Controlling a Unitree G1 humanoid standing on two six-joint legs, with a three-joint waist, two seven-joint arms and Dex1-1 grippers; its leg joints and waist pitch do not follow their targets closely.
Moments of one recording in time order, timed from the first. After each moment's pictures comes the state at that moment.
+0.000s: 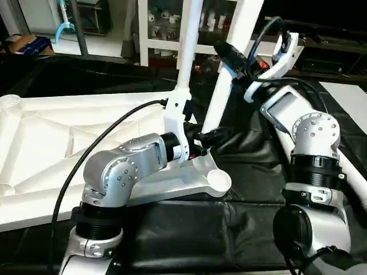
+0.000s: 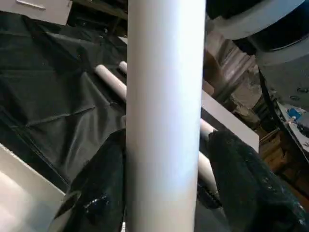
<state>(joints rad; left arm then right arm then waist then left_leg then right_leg) -0.56 0.05 -0.03 -0.18 -0.61 1.06 -0.33 -0.87 -0.05 -0.43 0.28 0.79 0.79 0.31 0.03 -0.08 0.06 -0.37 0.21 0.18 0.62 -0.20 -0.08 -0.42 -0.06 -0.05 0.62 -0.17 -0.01</state>
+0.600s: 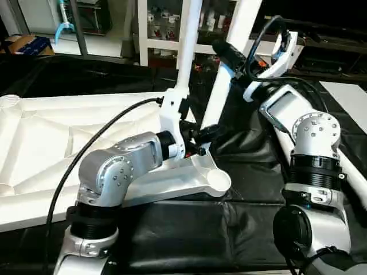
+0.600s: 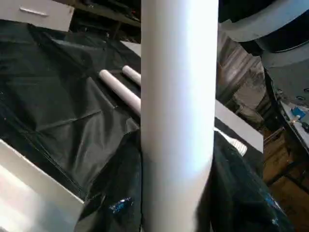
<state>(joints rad) -0.56 0.12 -0.04 -0.18 -0.61 1.03 -0.37 -0.86 -0.05 -0.41 0.25 0.81 0.79 0.31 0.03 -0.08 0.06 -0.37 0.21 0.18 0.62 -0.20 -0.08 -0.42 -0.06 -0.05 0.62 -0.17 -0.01</state>
